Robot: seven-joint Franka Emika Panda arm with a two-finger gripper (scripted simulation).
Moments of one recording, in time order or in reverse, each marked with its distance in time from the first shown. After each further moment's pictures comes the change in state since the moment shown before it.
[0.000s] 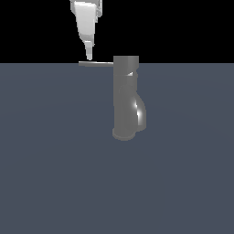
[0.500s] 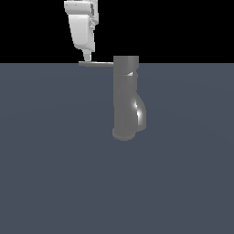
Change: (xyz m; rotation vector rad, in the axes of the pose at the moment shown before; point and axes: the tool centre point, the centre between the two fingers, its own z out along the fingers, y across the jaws) arm -0.006 -0.018 0.018 0.012 0.038 0.102
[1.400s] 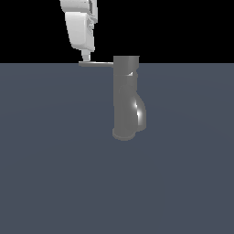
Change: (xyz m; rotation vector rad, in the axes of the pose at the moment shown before) arm 0.000 0.023 0.002 0.005 0.003 0.008
